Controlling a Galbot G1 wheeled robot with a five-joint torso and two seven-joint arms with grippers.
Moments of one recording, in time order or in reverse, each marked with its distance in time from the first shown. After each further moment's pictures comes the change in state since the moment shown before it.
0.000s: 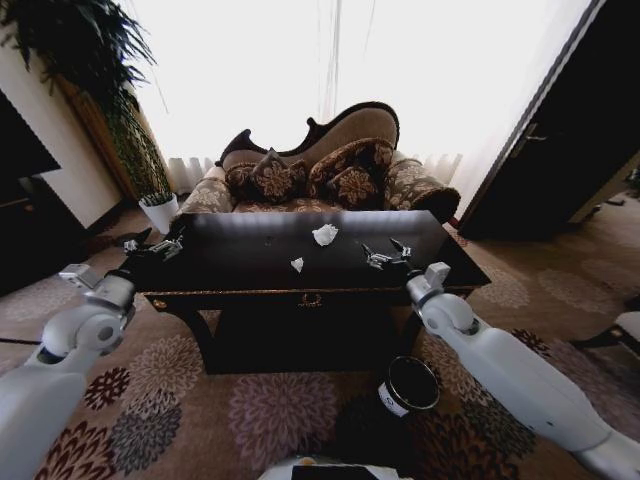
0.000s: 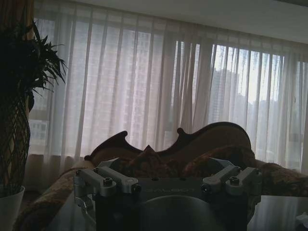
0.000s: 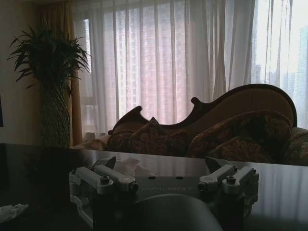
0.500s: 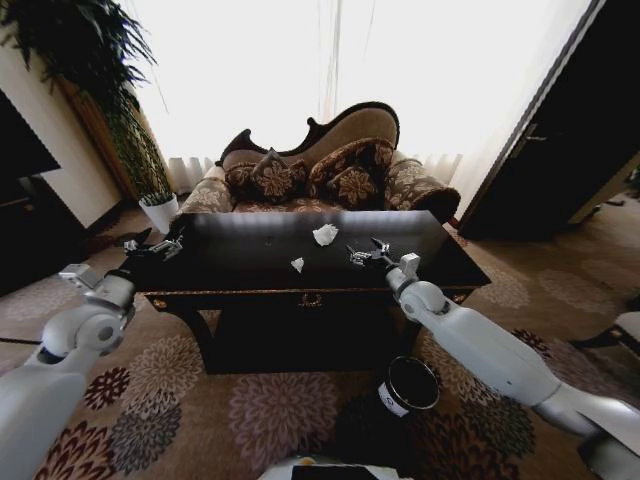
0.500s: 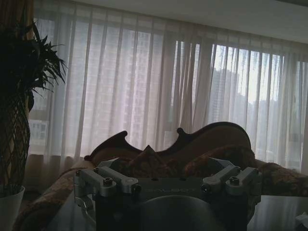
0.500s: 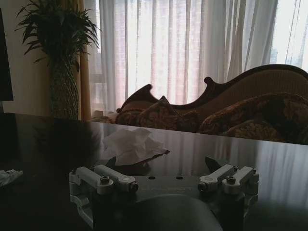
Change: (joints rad) left arm 0.000 0.000 0.000 0.000 0.000 0.000 0.000; right arm 0.208 0.057 -0.253 -0.192 0.009 0.010 -0.024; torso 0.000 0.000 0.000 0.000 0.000
